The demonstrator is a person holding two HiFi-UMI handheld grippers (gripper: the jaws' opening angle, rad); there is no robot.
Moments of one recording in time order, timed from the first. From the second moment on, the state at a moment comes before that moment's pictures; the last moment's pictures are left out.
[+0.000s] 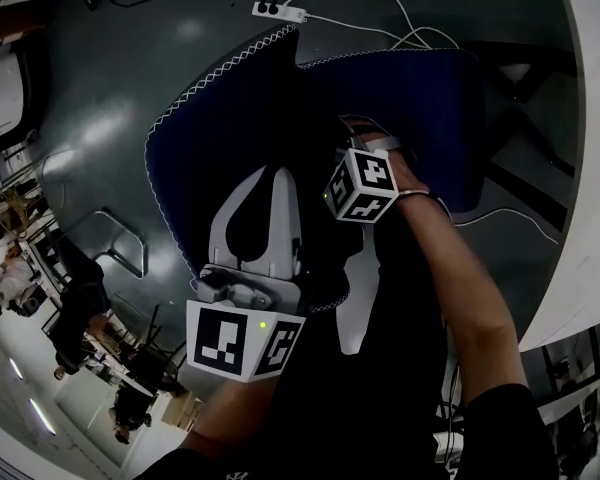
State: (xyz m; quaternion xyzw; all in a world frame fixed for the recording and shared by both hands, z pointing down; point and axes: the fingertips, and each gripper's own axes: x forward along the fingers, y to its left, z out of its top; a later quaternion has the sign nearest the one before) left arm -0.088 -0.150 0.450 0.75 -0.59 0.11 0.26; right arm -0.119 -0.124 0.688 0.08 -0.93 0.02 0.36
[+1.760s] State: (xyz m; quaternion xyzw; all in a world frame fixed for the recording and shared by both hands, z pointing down) left arm -0.070 -0.109 0.417 0.78 -0.57 0.12 0.23; right arm -0.083 -0.057 0.619 0.09 -0.94 0.11 0.32
